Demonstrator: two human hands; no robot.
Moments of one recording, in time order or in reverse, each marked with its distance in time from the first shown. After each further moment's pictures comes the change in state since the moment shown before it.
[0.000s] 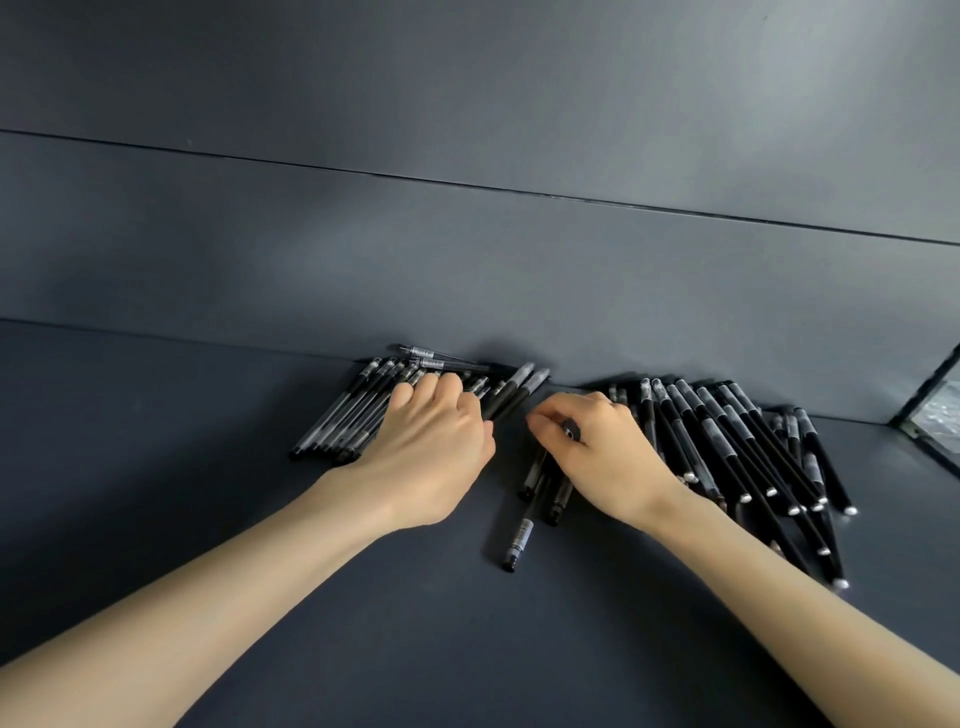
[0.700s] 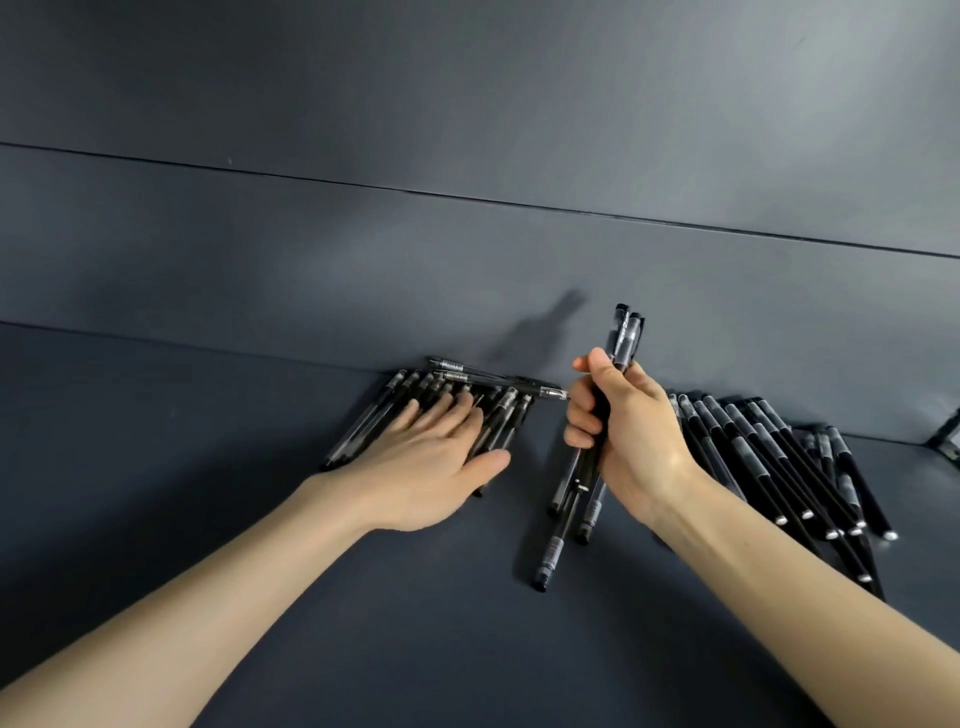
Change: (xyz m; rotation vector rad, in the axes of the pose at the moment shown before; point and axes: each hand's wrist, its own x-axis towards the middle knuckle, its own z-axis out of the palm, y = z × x) left_hand -0.002 -0.037 0.015 -0.228 -0.395 -0.032; right_hand 0.022 -0.030 -0.003 1.313 0.203 0.383
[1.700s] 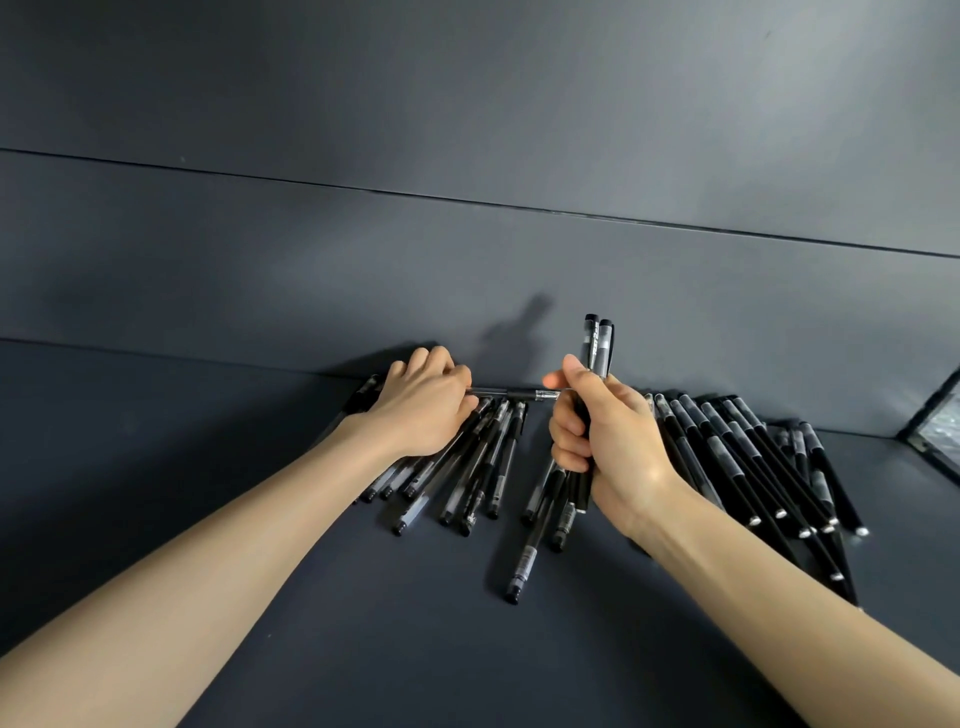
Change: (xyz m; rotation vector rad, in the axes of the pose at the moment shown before) left_hand 0.074 -0.007 -0.012 0.085 0.285 -0.054; right_hand 0.000 0.002 -0.012 -0.090 -0.029 0.019
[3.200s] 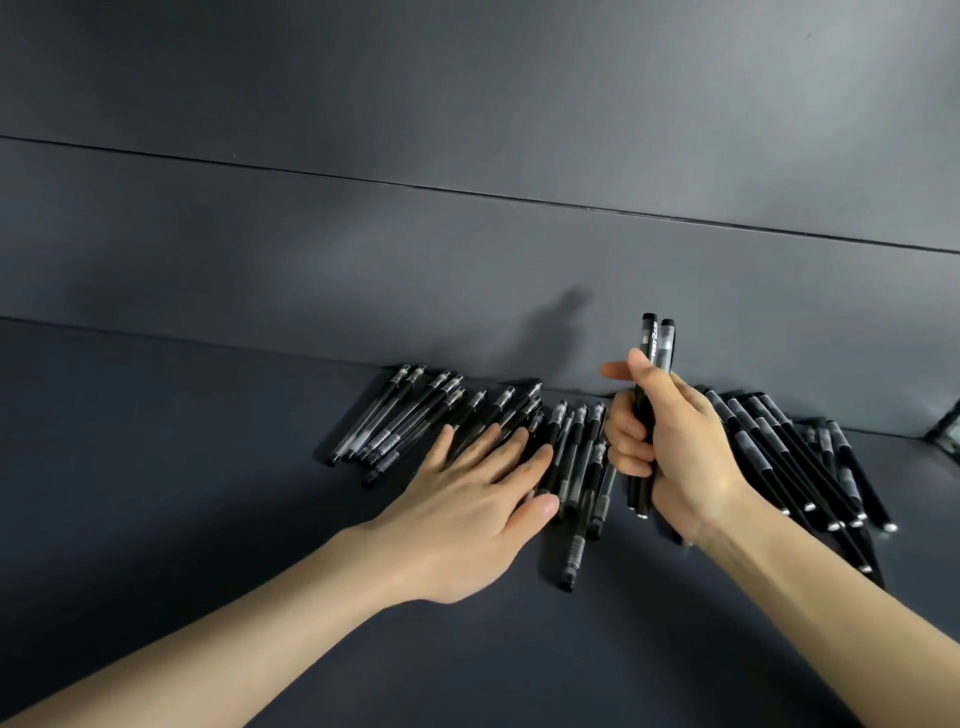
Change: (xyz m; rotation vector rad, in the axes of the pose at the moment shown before) left_hand -0.108 0.035 -0.006 -0.136 -0.222 0.183; right_hand -0.019 -0.009 -0.008 -0.048 0.044 -0.041
